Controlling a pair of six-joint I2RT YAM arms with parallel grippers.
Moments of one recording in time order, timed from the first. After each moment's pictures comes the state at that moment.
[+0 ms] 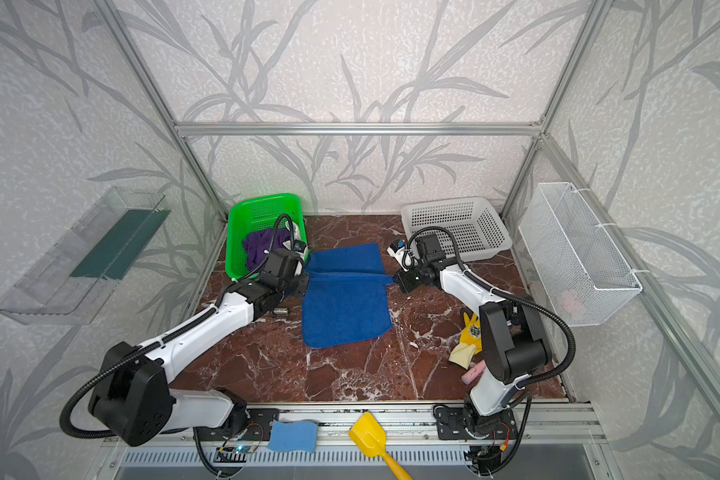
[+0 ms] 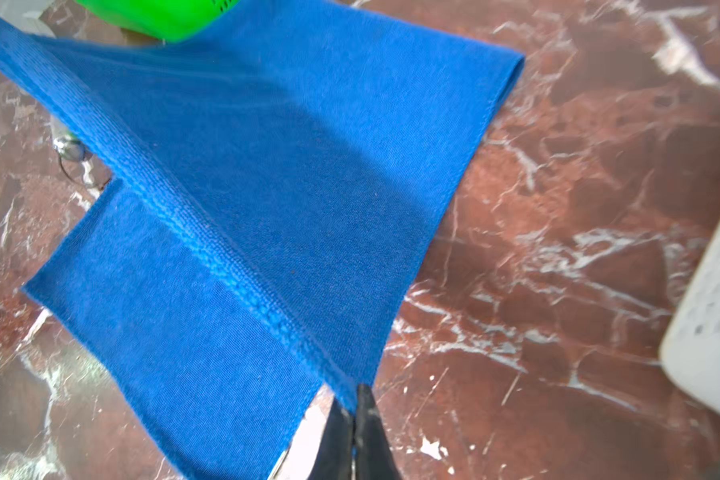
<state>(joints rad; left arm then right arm) -0.45 1.33 0.92 -0.38 -0.30 -0.06 0.30 1.68 1.10 -0.38 -0.45 -0.22</state>
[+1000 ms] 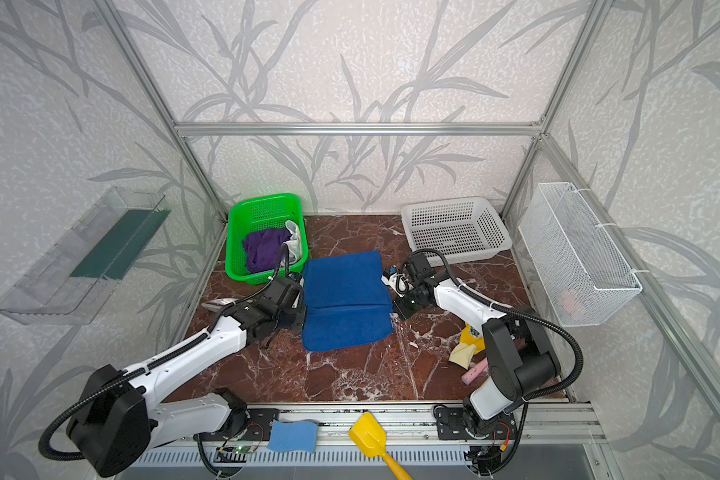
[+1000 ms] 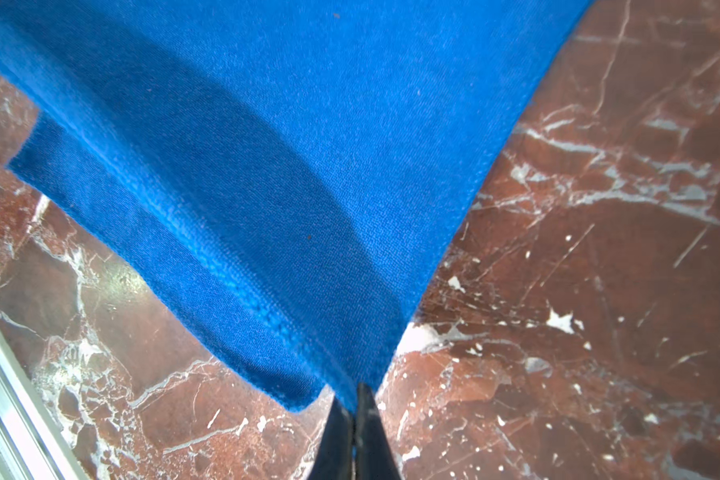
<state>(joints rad) -0.56 1.20 0.72 -0.54 -0.20 -0.34 0.44 1.58 0.98 -0.58 -0.35 -0.20</state>
